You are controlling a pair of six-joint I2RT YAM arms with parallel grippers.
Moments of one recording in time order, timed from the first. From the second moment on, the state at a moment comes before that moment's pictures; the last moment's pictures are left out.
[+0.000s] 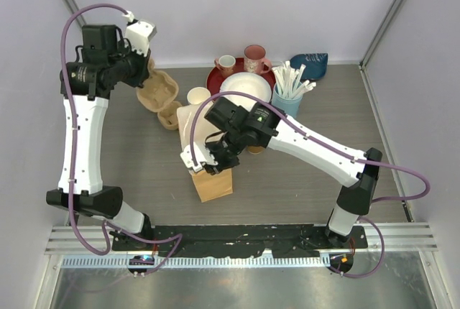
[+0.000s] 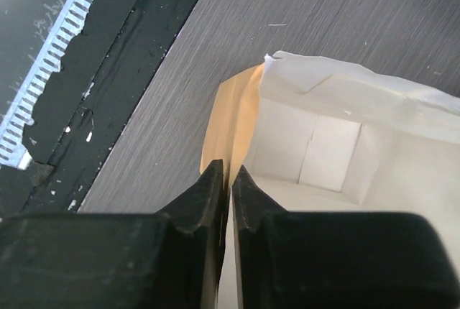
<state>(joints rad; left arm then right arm) -0.10 1.53 2.07 -1.15 0.19 0.32 1.07 1.72 1.86 -1.17 -0.54 -0.96</state>
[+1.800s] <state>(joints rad) -0.59 1.47 2.02 -1.31 0.29 0.28 1.02 1.20 1.55 -0.51 -0.03 -0.02</state>
